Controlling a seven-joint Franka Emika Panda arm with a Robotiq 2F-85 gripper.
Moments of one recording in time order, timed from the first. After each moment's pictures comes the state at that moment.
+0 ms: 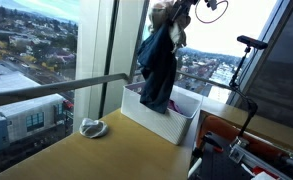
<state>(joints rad) -0.09 0.09 -0.07 -1.66 0.00 2.19 -0.19</state>
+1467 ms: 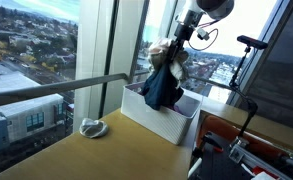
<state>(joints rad) -0.09 0.17 -0.07 -1.87 -0.02 2.18 -0.18</state>
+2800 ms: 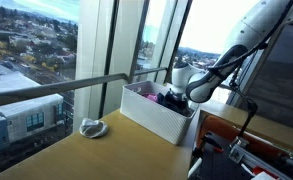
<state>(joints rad) 0.00 0.63 -0.27 -2.07 -0.48 2.52 0.15</state>
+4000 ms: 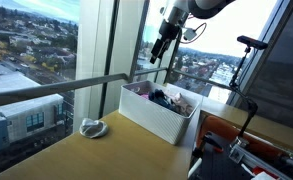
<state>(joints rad) 0.04 0.22 -0.03 -1.85 -0.24 2.34 -0.06</state>
